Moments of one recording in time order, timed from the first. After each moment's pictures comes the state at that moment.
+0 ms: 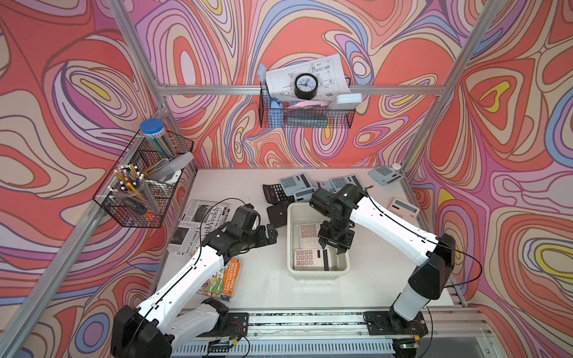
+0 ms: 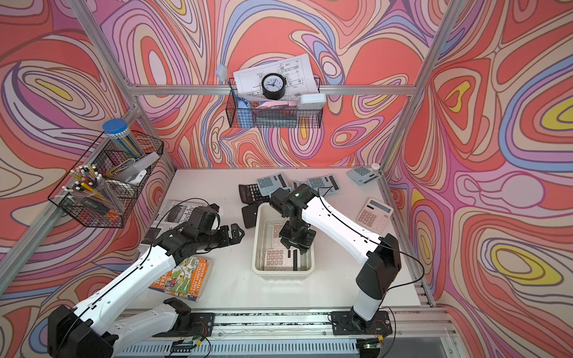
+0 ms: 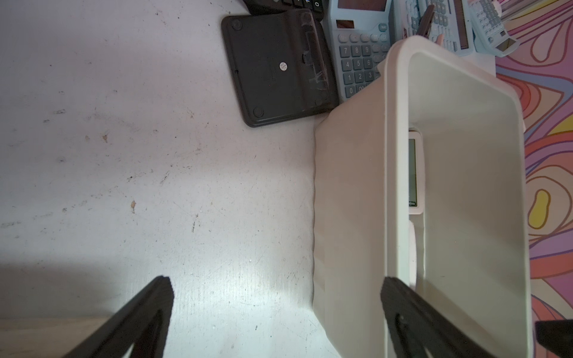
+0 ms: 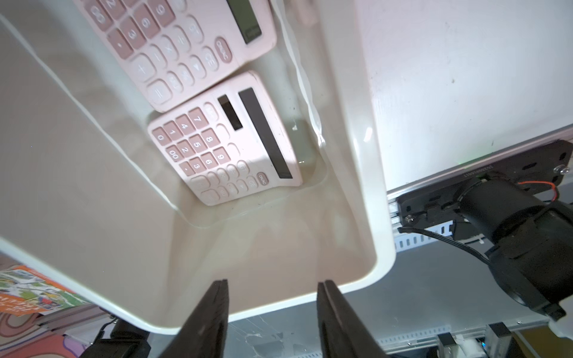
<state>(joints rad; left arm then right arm) -0.47 1.07 0.86 -0.68 0.10 -0.65 0.77 1.71 1.73 -1.60 -0.10 1.21</state>
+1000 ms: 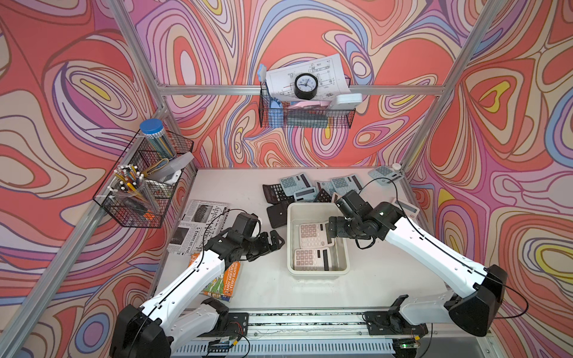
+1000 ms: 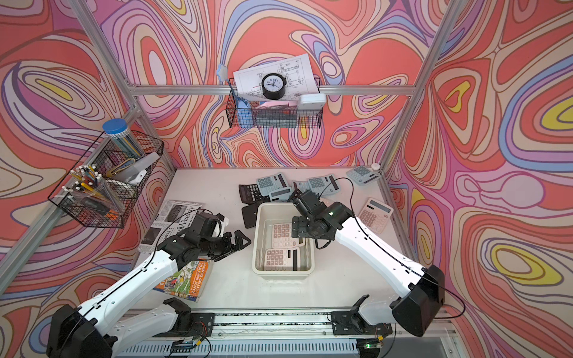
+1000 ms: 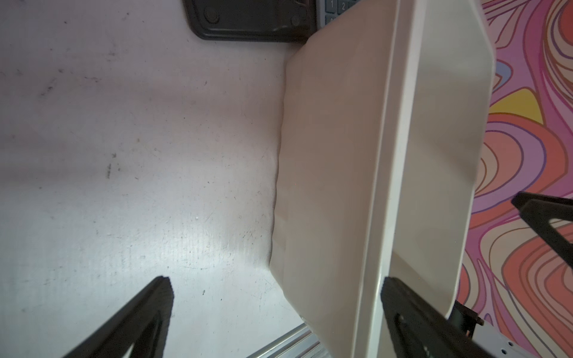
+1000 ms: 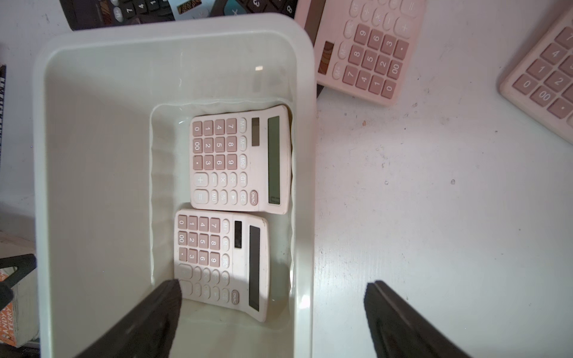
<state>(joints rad) -0.47 1.08 0.75 -0.58 0.35 -0.81 0.65 1.36 1.29 -1.06 0.15 0.65</state>
